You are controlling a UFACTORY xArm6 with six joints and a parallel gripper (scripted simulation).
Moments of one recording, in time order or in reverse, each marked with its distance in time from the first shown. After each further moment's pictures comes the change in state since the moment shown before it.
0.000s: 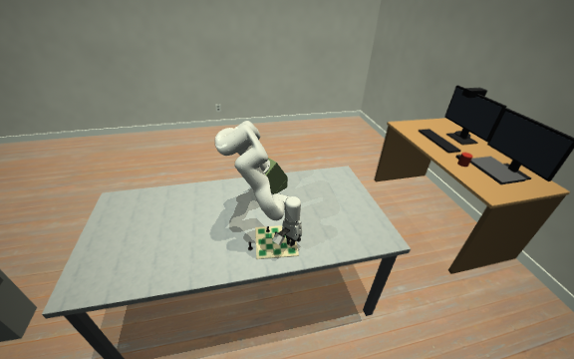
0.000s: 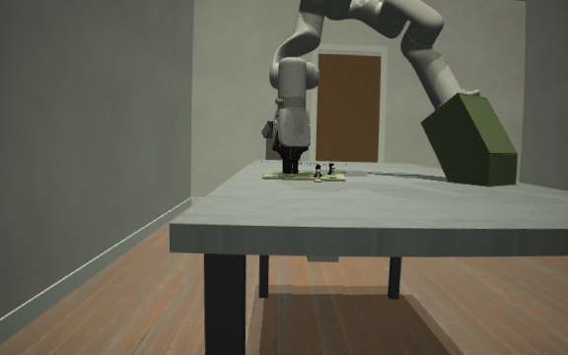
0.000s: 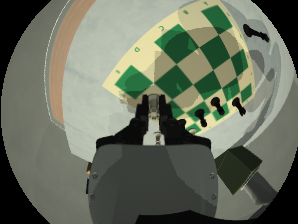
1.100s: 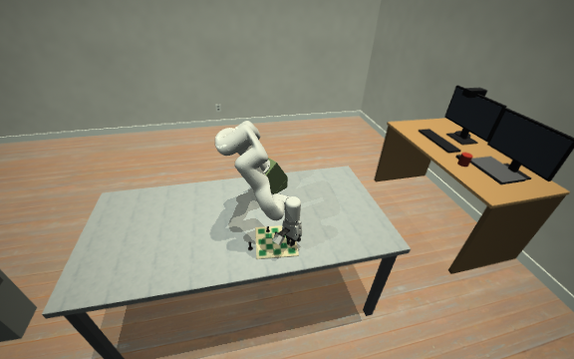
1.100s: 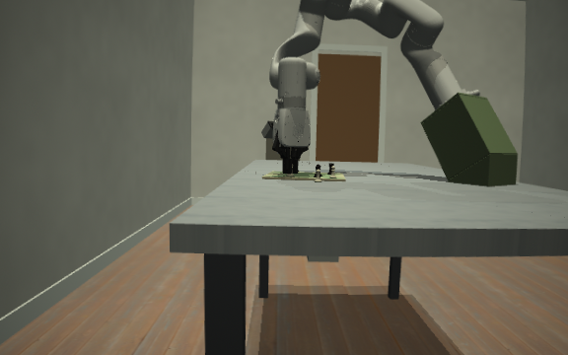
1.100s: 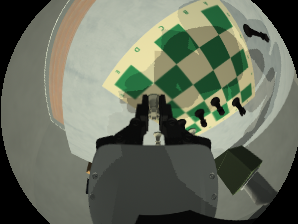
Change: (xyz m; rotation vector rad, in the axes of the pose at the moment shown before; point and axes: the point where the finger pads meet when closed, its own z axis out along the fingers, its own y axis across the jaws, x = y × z) arm 0.000 0.000 0.000 0.000 0.000 0.000
